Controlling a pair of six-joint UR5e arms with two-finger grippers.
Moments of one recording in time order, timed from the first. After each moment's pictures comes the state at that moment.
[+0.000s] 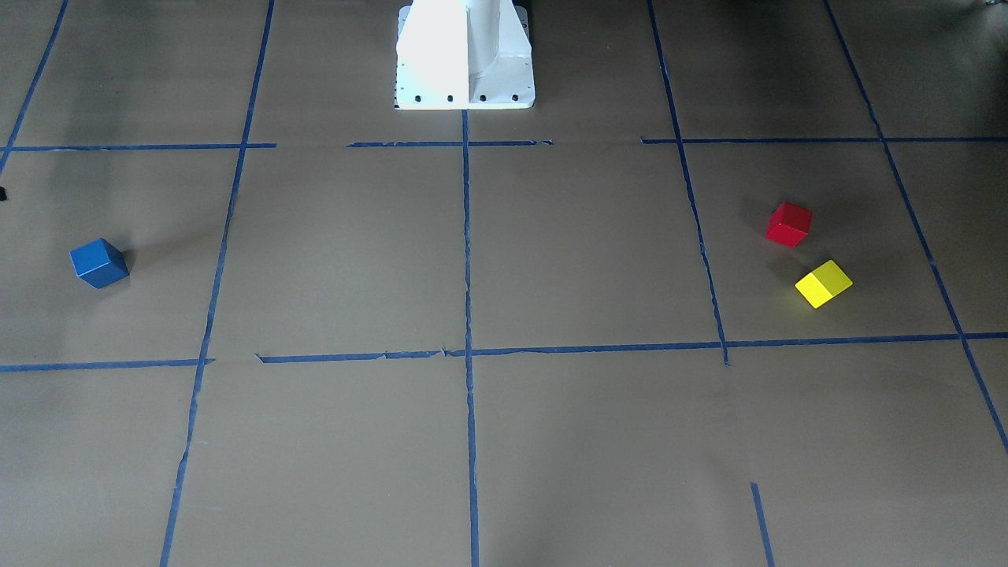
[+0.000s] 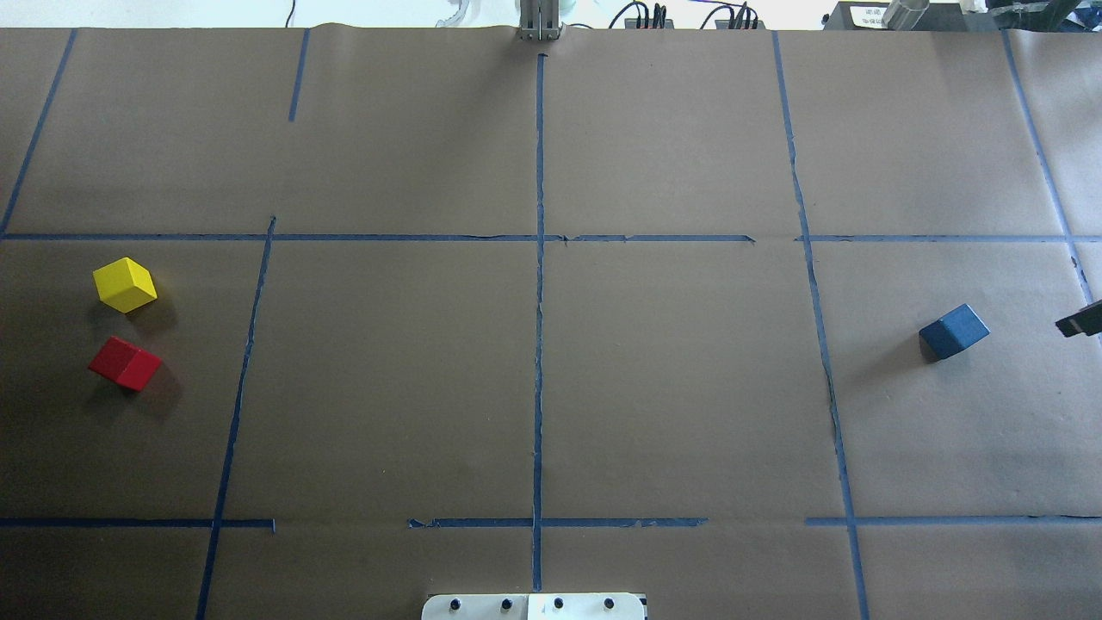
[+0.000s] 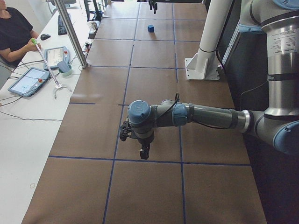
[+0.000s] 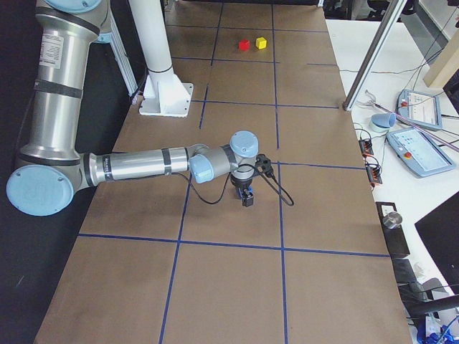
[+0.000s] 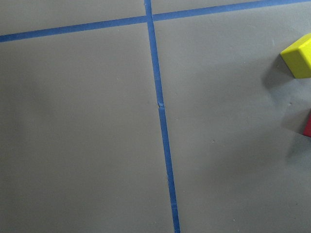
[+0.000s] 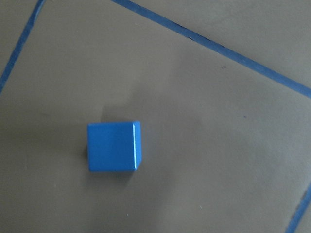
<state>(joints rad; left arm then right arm) -1.56 -1.41 -1.85 -1.35 -2.37 0.20 1.17 -1.72 1.85 -1.32 2.29 0.08</state>
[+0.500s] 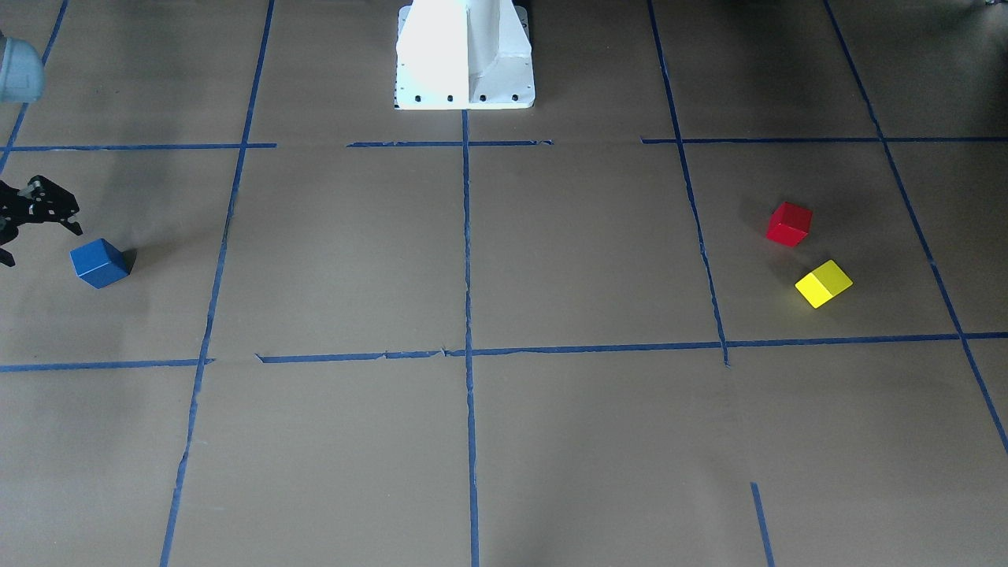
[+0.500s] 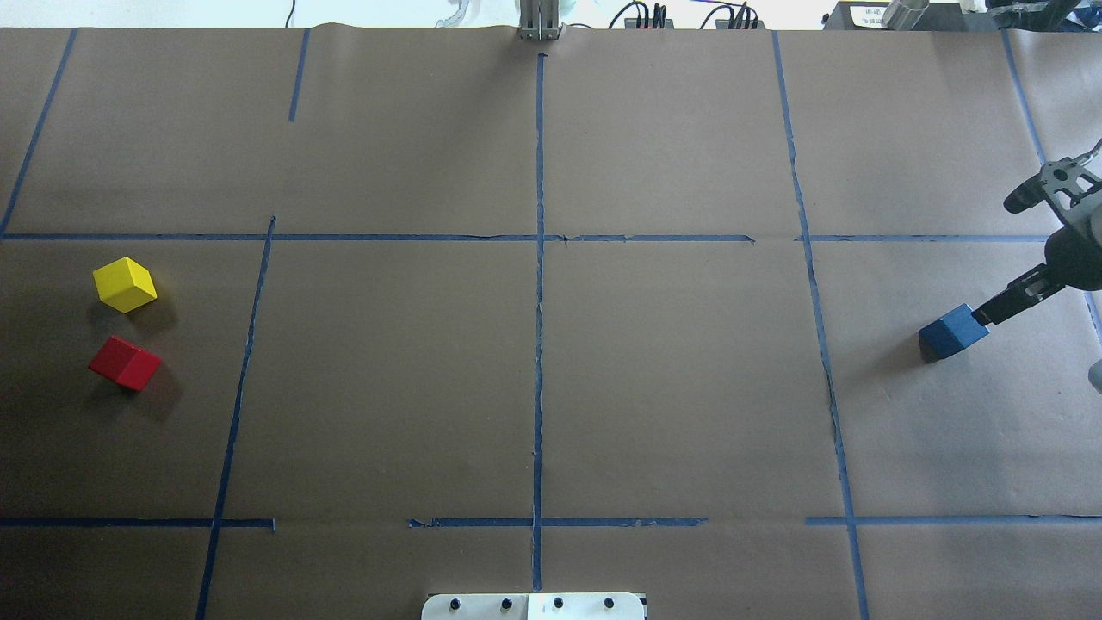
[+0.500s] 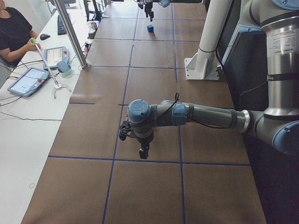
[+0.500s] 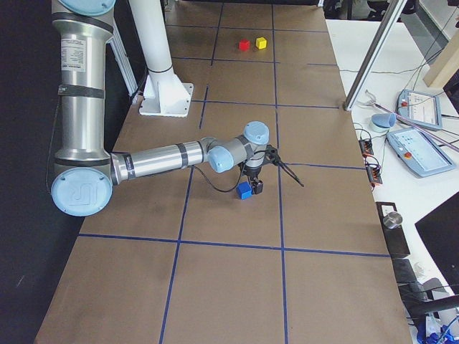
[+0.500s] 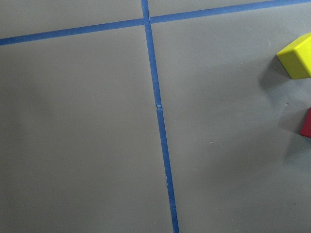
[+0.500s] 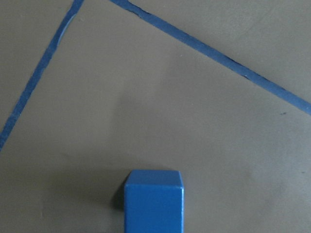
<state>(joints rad) -1.56 -1.41 -1.86 -1.35 -2.37 0.20 1.05 -1.62 1.79 -1.31 2.25 0.15</state>
